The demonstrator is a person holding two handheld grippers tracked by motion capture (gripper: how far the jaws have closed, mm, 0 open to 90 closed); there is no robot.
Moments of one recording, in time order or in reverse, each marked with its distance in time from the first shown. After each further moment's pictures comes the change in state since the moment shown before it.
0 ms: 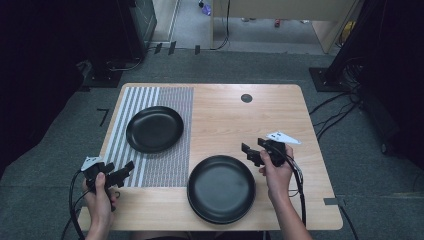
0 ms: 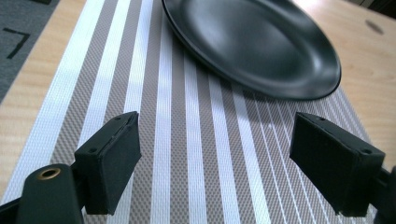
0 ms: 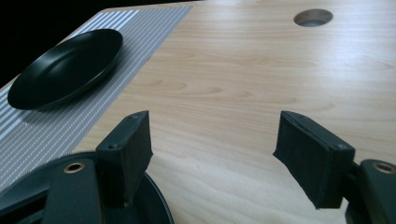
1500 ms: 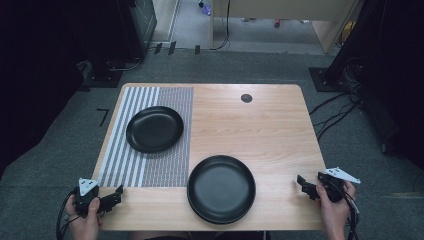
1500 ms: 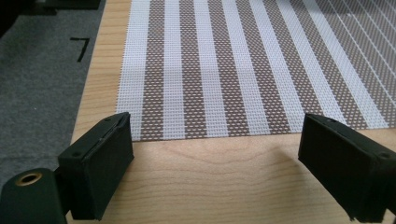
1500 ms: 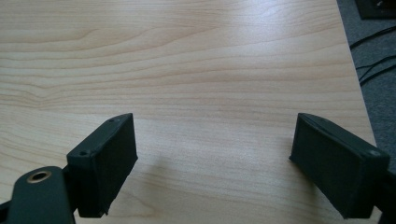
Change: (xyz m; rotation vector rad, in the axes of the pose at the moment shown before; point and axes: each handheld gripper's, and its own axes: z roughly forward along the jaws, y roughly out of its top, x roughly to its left) left arm 0.025 -0.050 -0.028 0.070 0.176 0.232; right arm -0.124 -0.096 -0.104 0.099 -0.298 0.061
